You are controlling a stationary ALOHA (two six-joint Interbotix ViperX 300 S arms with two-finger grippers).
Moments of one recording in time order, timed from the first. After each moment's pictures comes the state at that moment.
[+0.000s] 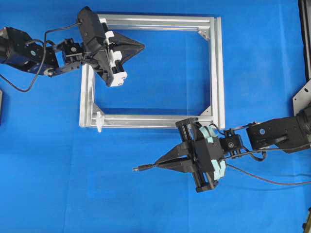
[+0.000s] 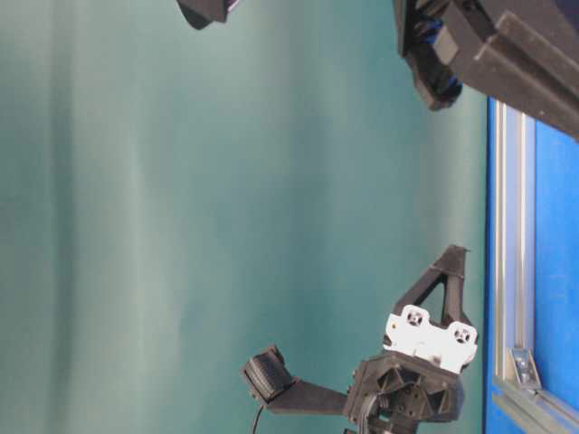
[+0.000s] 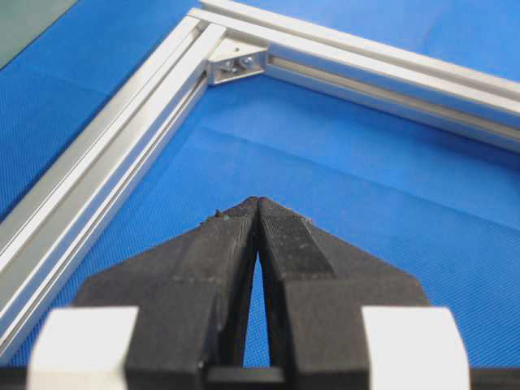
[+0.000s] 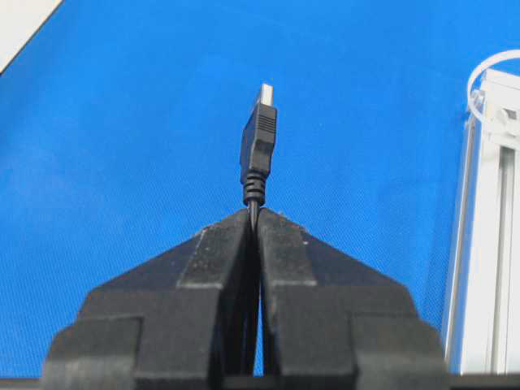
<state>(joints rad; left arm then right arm) 0.28 0.16 0.84 -0.09 -0.76 -0.01 0.29 0.09 0.81 0.06 -0.56 0.05</state>
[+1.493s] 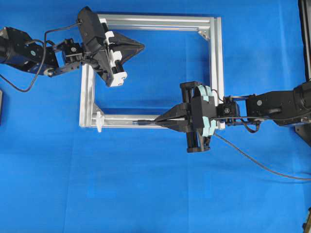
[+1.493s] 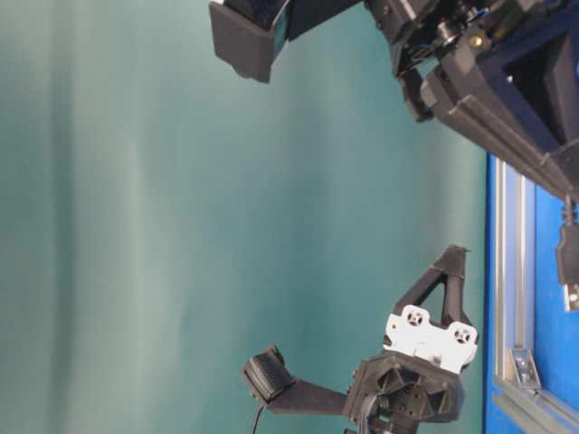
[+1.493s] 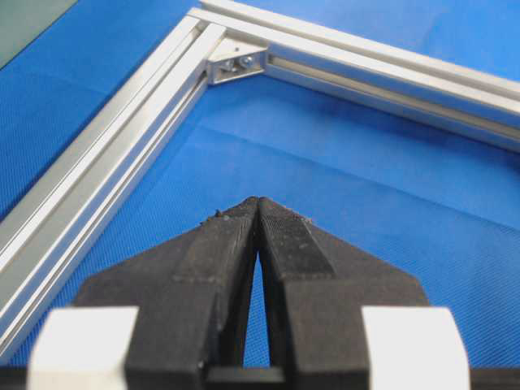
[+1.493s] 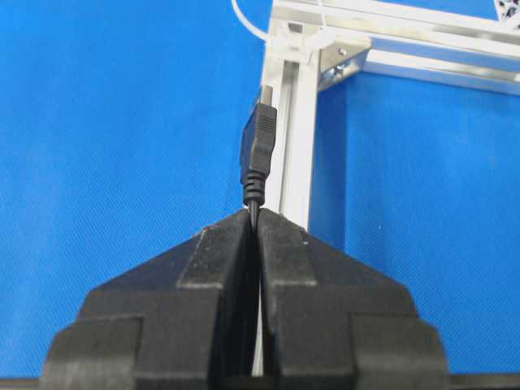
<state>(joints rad) 0.28 0.16 0.84 -0.09 -0.76 -0.01 0.09 0.08 0.85 0.06 -0.56 0.02</state>
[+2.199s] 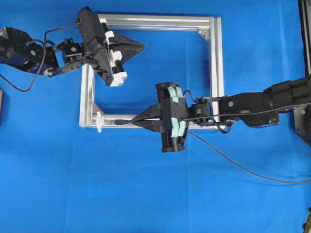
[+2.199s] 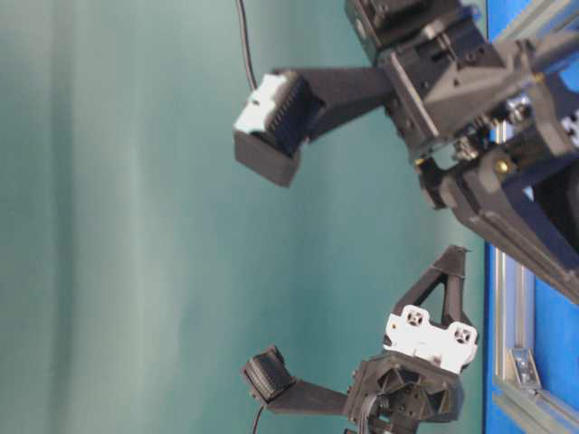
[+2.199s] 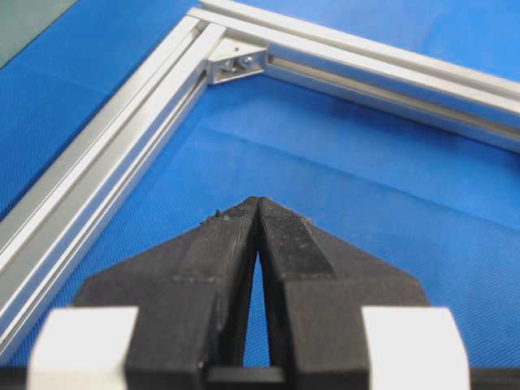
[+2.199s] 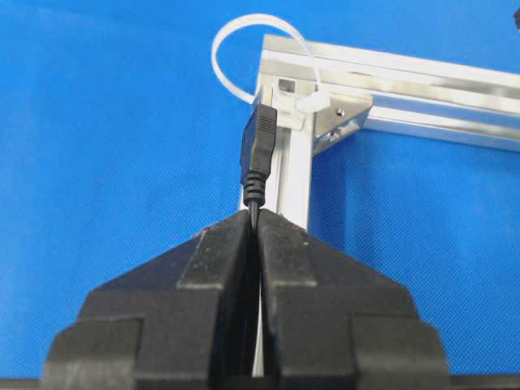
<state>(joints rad) 0.28 0.16 0.84 -0.09 -0.76 -0.01 0.07 0.24 0.65 0.06 -0.50 0.01</state>
